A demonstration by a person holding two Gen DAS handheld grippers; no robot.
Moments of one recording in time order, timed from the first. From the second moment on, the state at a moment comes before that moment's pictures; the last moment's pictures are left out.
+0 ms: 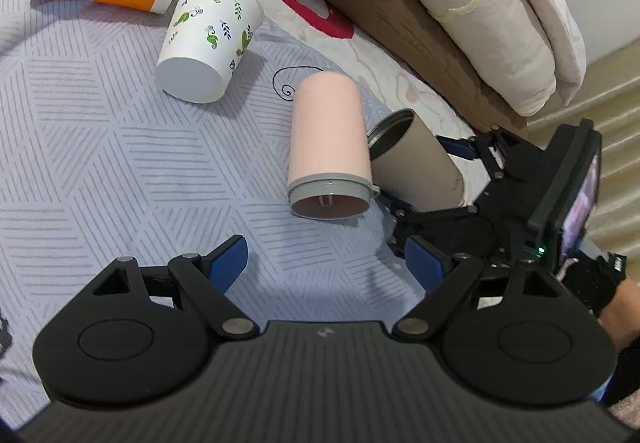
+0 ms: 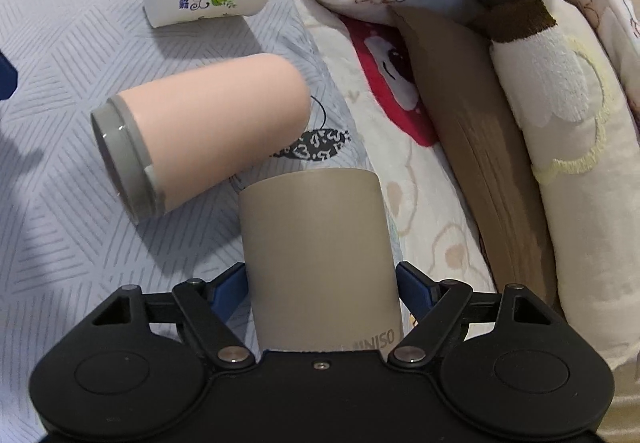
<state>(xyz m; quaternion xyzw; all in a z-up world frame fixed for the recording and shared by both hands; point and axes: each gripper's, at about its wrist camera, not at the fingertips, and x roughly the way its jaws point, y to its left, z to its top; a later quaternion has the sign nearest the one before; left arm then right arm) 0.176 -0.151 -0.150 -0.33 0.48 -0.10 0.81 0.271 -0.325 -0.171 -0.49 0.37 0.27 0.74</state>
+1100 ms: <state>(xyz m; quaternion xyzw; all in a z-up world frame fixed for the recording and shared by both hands) 0.133 -0.091 -0.134 -0.33 0.49 -0.16 0.79 0.178 -0.305 -0.135 -0.33 0.45 0.26 0.79</state>
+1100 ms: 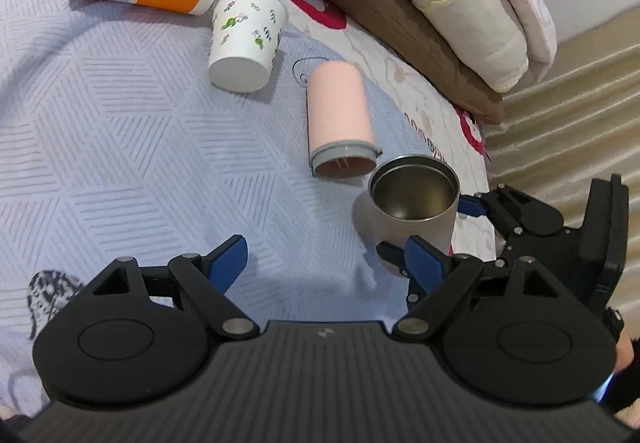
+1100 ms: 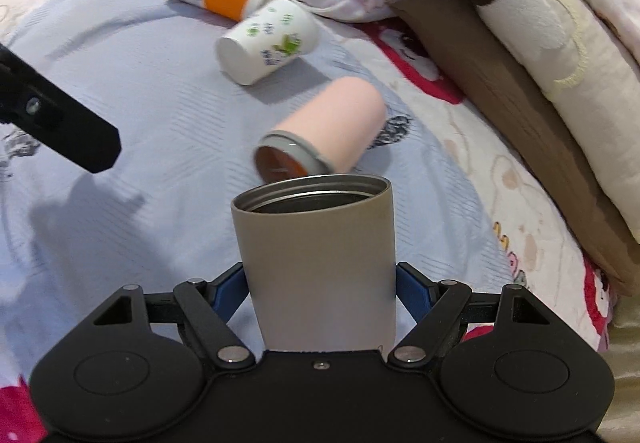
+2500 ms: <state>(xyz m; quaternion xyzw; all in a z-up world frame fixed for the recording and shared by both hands) 0.102 -0.005 -0.176 -0.41 0.50 -0.11 0.76 0.159 -0.164 -0.148 -0.23 0.52 0.39 0.72</state>
